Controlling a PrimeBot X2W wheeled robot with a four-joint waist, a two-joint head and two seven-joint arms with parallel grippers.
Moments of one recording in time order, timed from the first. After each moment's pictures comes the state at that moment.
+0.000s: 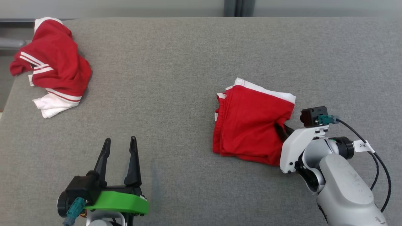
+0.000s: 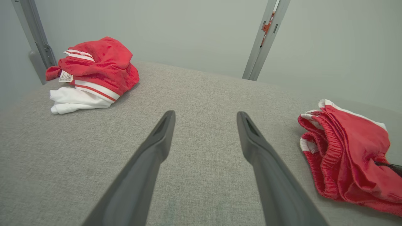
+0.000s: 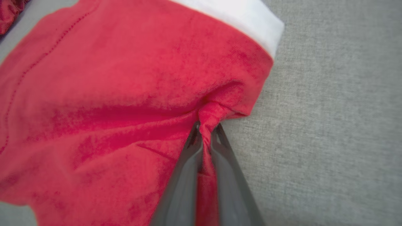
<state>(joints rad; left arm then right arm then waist) -0.04 0.05 -0.16 0.13 -0.32 -0.01 -0.26 -0.43 -0.11 0.18 0.57 0.30 0.13 0.22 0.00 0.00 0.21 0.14</state>
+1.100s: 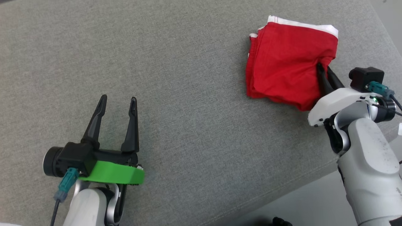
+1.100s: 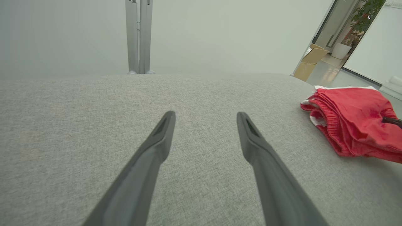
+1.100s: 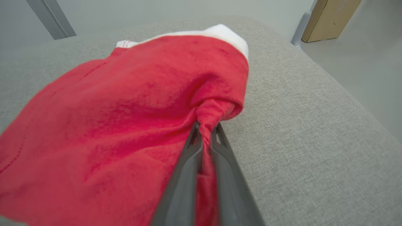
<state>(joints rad) -0.19 0.11 -0.20 0.02 -0.25 -0.04 -0.22 -0.57 -0.11 -0.05 0.56 0.18 0.13 -0.06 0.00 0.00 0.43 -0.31</state>
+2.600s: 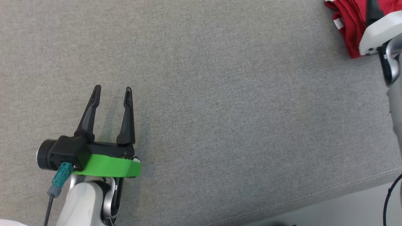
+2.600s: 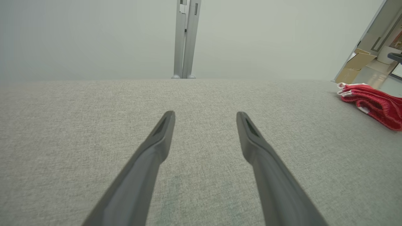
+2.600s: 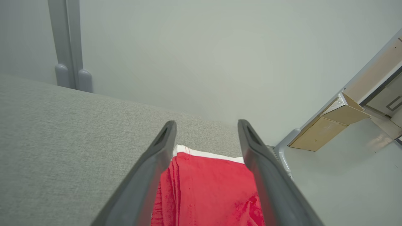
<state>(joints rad) -0.22 0.13 -0.21 -0.02 -0.27 -0.01 -0.21 -1.01 -0.34 0.01 0.85 -0.07 0.13 -0.26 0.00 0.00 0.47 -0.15</state>
